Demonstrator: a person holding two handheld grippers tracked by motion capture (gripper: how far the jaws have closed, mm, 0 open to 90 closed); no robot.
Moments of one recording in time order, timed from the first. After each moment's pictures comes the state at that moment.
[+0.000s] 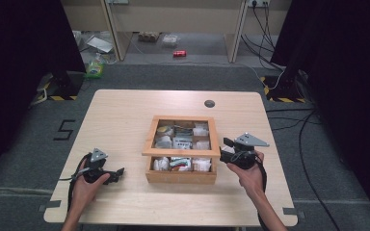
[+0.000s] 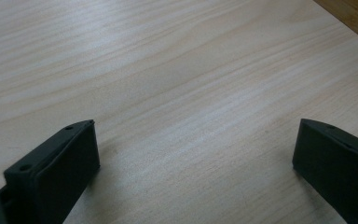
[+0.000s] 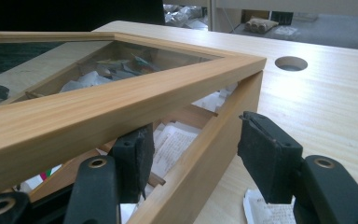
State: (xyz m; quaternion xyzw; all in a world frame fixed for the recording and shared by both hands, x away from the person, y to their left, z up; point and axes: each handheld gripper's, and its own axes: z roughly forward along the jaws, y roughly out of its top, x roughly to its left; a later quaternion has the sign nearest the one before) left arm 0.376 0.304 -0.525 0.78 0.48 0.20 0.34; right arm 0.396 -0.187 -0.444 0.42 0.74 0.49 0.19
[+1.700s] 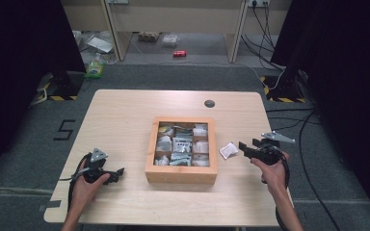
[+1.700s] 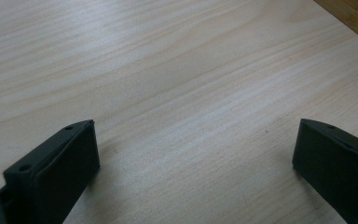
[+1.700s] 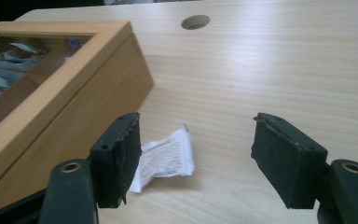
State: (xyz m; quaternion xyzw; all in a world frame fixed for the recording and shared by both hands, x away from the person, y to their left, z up) left arm 0.376 0.304 -0.525 0.78 0.48 0.20 0.34; right arm 0.416 -0.268 -0.457 0.53 0.70 0.44 0.19
